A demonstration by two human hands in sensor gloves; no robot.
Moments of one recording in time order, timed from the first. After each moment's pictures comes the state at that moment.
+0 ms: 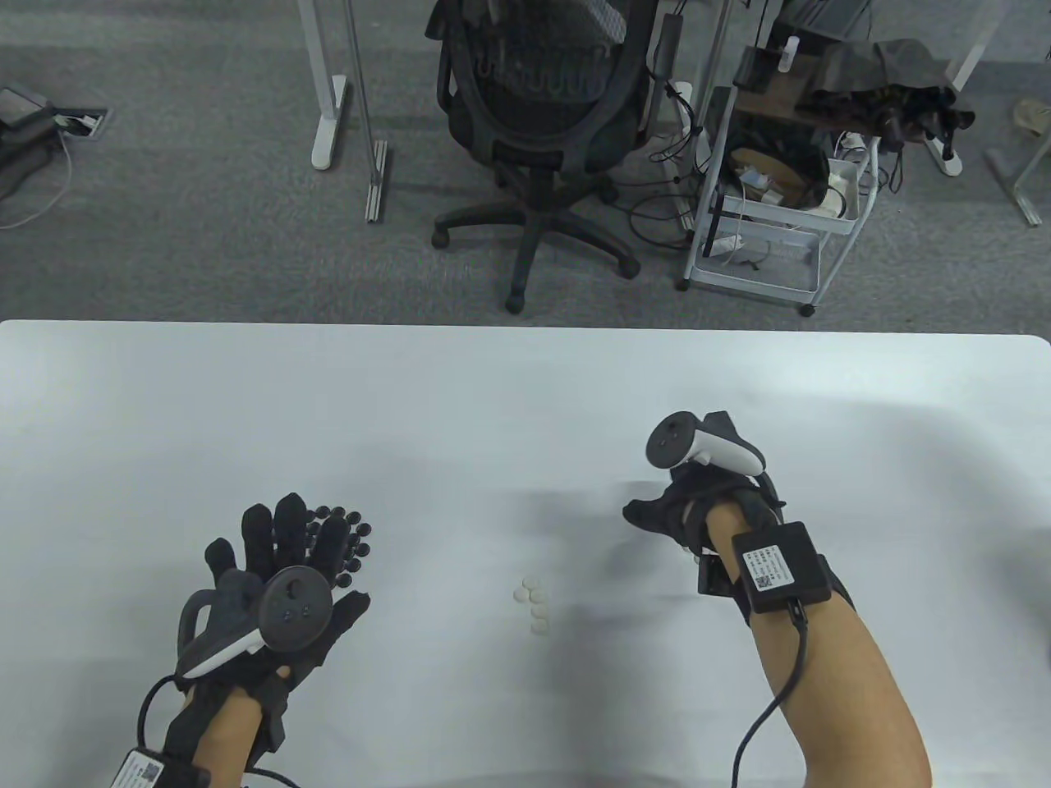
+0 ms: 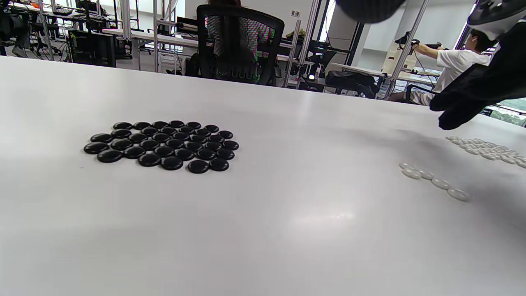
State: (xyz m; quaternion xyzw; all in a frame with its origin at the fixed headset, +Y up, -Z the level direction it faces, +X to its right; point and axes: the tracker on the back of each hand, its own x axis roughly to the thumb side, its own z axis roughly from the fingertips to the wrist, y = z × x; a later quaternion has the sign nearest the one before) left_hand -0.250 -0.688 -0.241 -0.11 -0.13 0.07 0.98; right_hand 0.151 -0.715 -0.405 0.11 0.43 0.89 0.08
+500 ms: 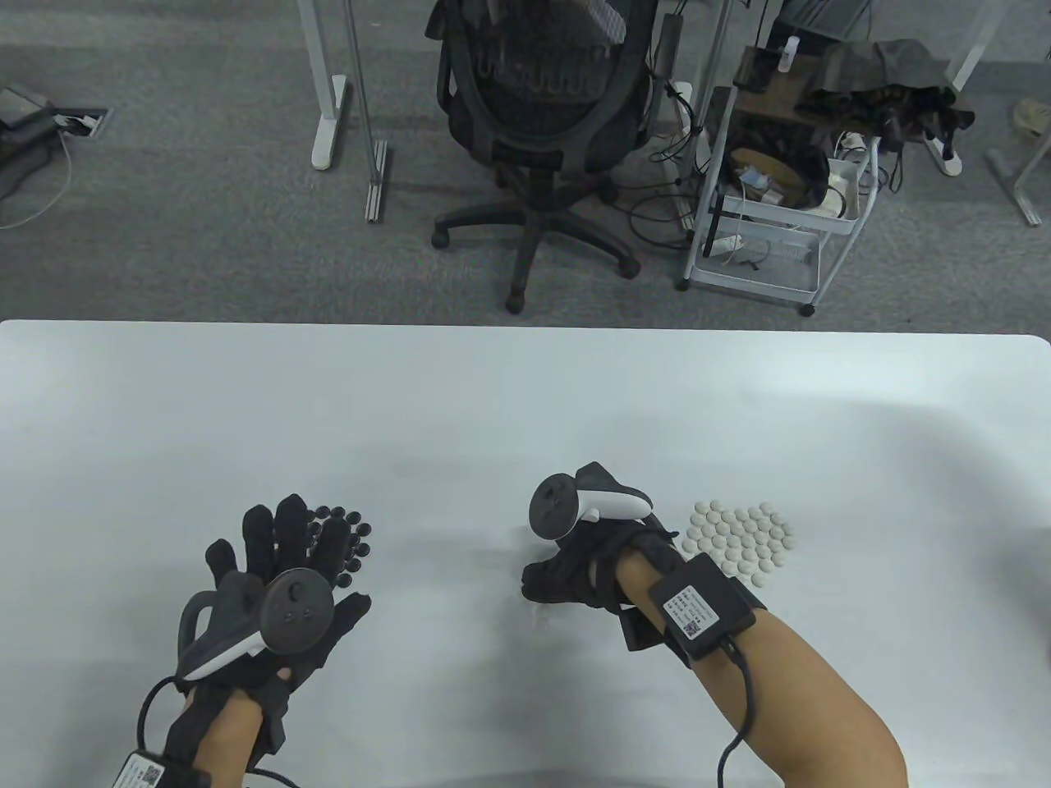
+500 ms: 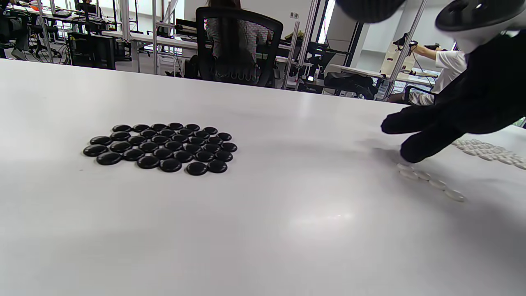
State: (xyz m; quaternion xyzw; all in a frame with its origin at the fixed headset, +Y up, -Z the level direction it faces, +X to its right) left_hand -0.250 -0.685 -0.239 -0.11 -0.13 0.07 0.98; right_hand 0.056 -0.748 -0.369 0.25 0.47 0.85 0.05
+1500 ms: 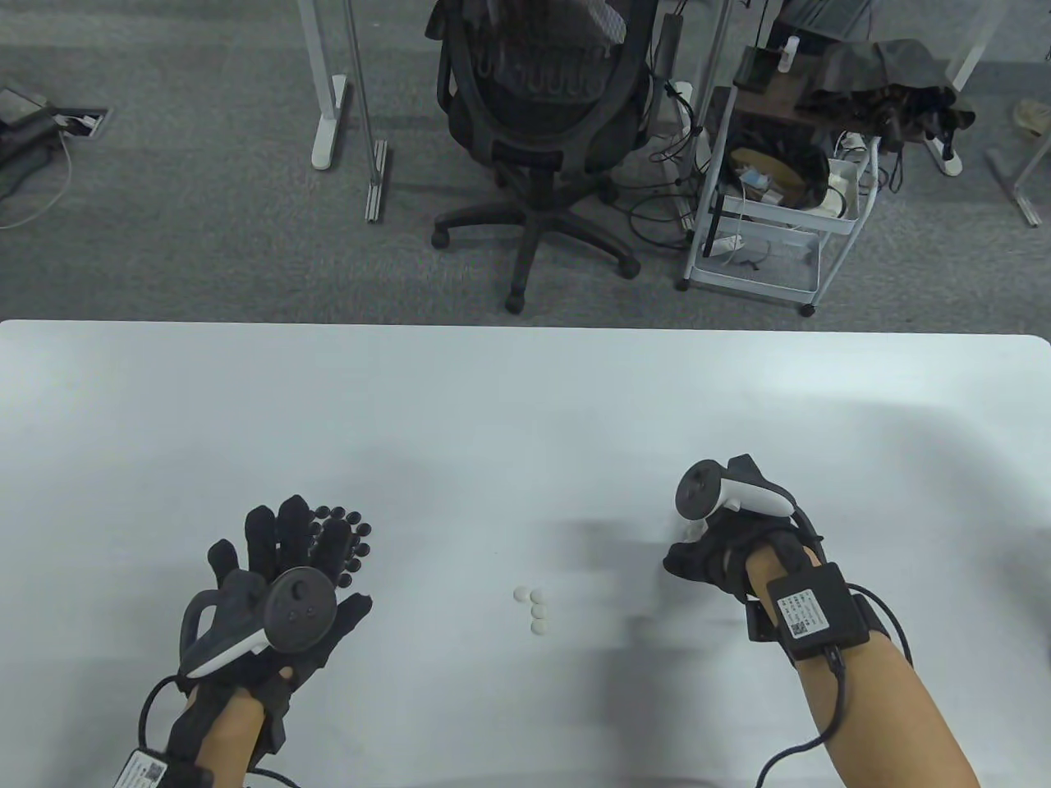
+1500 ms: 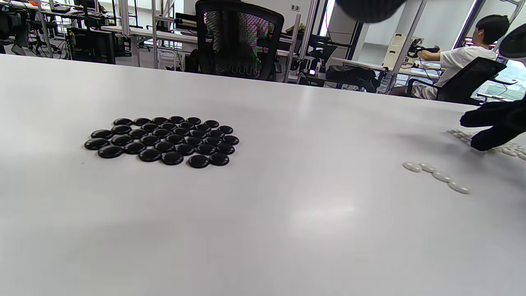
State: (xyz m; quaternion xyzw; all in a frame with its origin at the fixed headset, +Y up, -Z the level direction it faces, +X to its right) left_hand -0.247 -0.686 -0.240 -0.12 -0.13 0.07 0.98; right_hand 0.216 -0.744 -0.384 0.07 0.44 0.89 0.02
